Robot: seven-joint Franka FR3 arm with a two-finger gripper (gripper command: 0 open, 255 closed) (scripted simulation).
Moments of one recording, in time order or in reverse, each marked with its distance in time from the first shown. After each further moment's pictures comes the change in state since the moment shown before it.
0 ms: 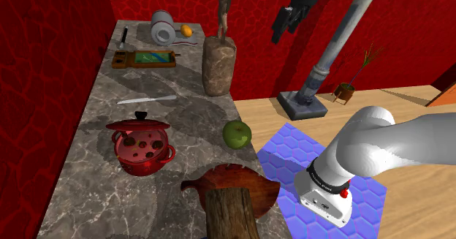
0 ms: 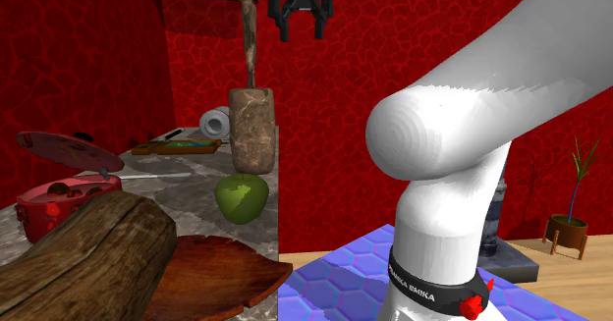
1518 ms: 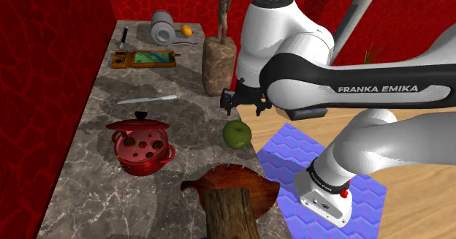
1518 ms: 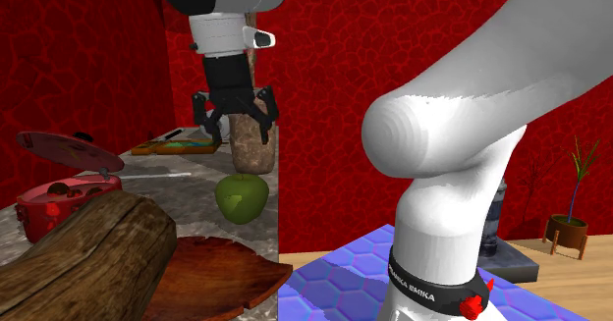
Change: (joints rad) arm -0.098 0.047 0.564 -0.352 0.352 0.303 1.018
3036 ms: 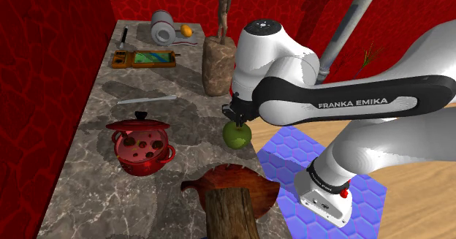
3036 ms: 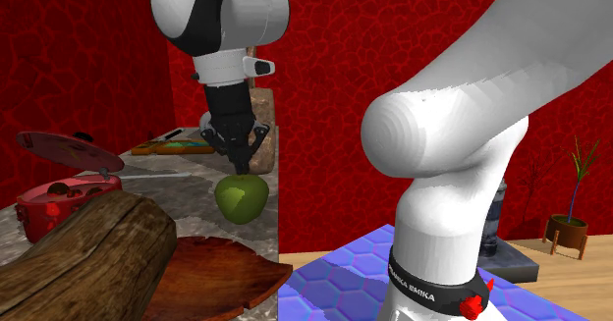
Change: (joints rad) arm -0.017 0.068 0.057 -0.071 0.022 0.139 0.038
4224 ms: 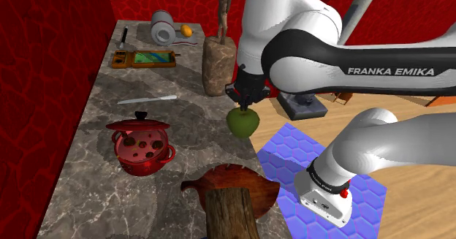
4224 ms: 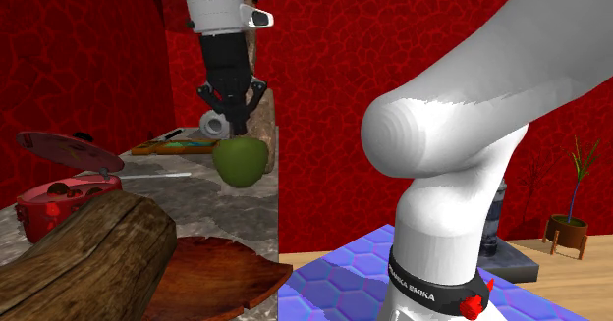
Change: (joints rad) arm -0.001 -0.078 -0.082 0.150 -0.039 -0.226 -0.029
